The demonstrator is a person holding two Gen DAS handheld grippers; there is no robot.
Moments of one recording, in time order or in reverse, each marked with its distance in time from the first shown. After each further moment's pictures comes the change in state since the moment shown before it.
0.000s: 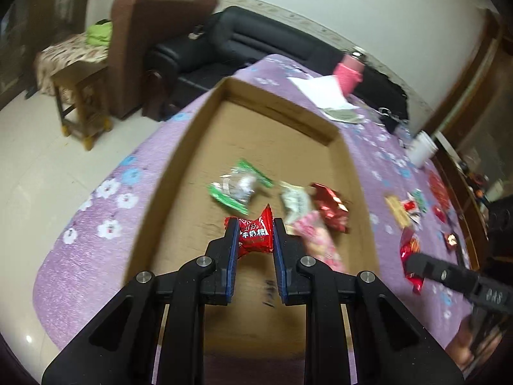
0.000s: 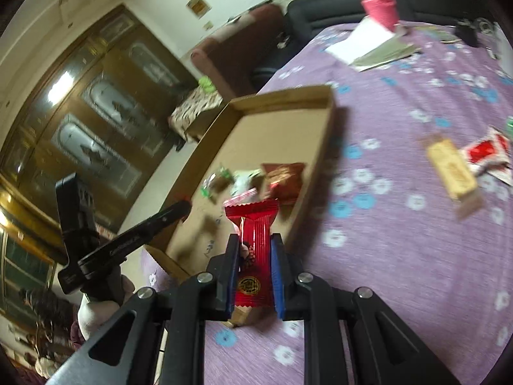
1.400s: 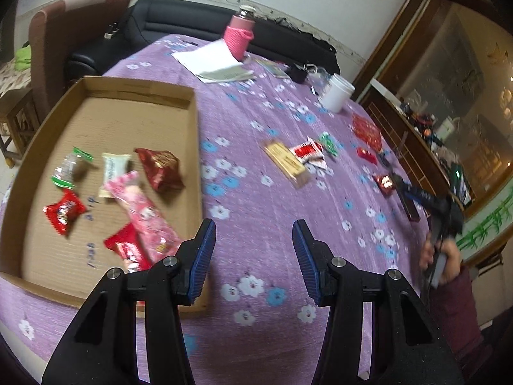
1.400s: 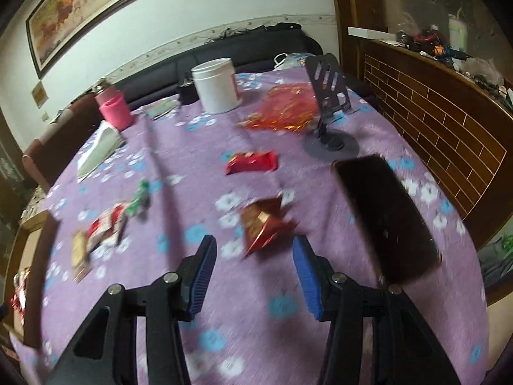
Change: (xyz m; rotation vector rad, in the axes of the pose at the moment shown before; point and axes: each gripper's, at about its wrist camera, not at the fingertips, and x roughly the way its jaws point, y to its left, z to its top) left arm -0.016 -0.143 -0.039 0.232 0.129 -0.238; right arm -0.232 -0.267 -0.048 0.332 -0.356 -0.746
